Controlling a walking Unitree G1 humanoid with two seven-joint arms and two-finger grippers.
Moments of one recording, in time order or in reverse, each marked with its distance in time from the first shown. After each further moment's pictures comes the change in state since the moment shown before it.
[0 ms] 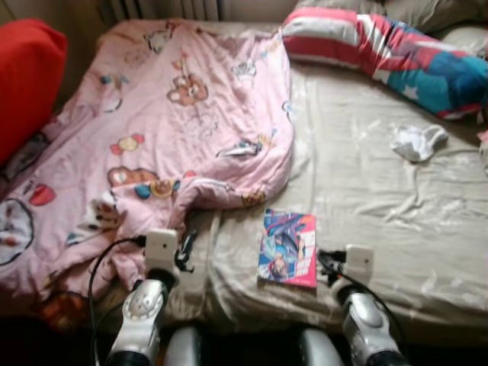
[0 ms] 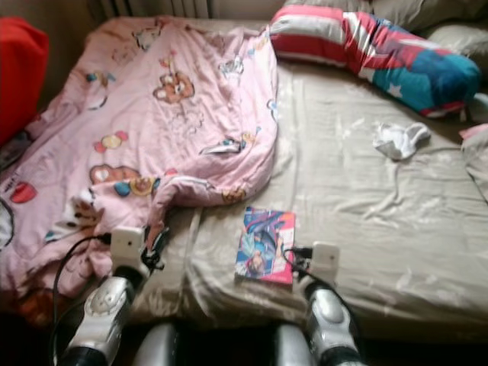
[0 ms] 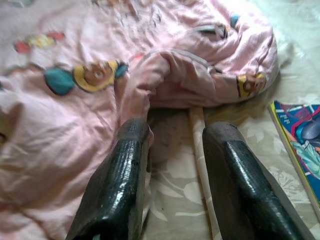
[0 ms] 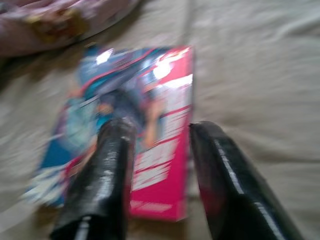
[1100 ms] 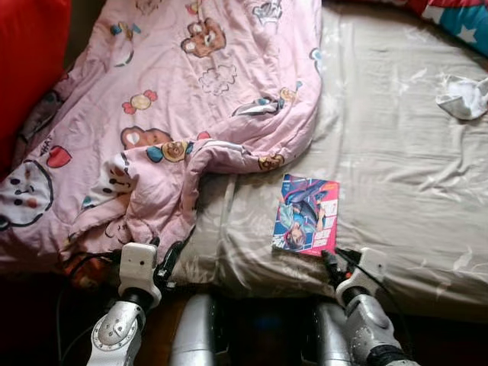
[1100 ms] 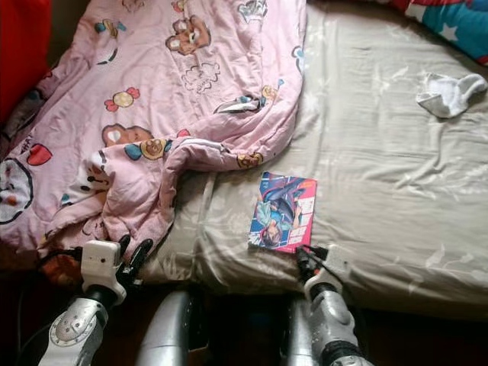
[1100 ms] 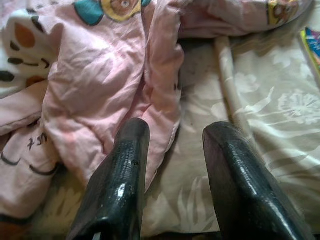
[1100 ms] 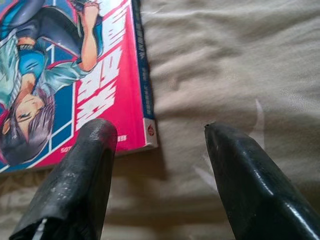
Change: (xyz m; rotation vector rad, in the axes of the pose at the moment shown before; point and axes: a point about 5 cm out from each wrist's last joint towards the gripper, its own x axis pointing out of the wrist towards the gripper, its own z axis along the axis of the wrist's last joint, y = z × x) left arm -0.050 0.016 0.019 0.043 0.019 0.004; right arm -0.001 -0.023 0.002 0.263 -0.017 -0.113
